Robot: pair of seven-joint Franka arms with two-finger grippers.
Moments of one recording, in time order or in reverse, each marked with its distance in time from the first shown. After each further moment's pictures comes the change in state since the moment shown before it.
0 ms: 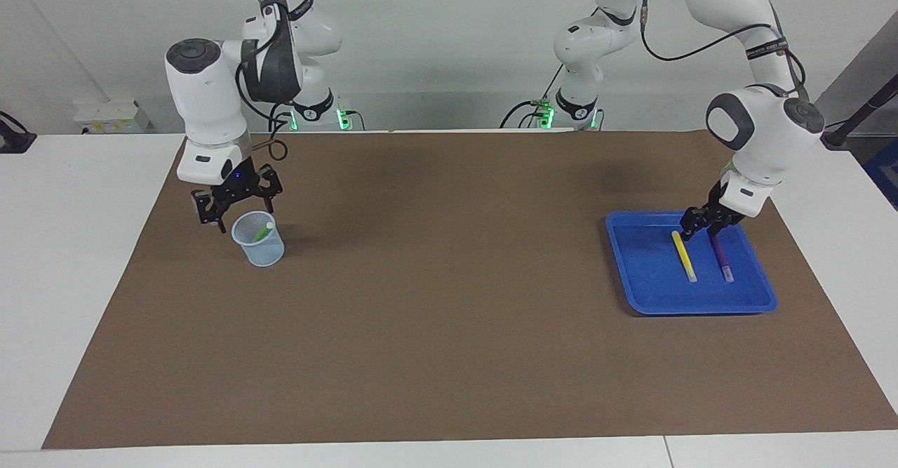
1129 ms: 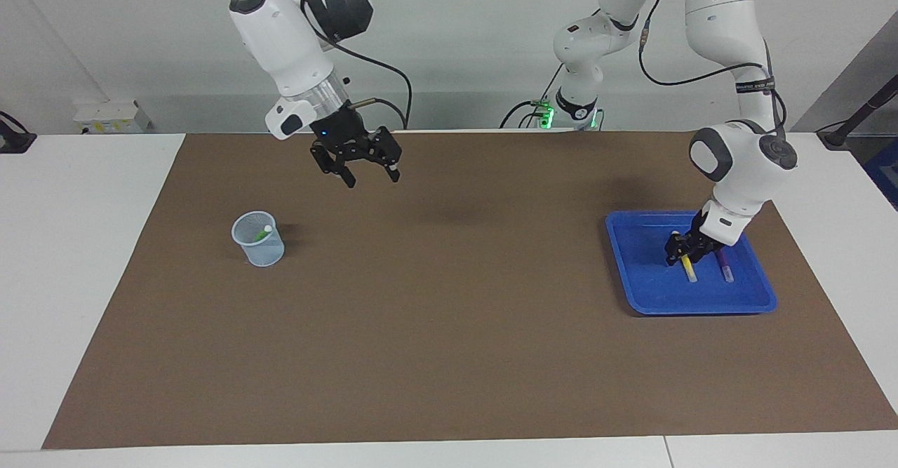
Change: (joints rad) left arm -0.020 0.111 -0.010 0.013 0.013 0.115 0.003; right arm 0.262 0.014 0.048 0.161 0.421 -0.052 0.995
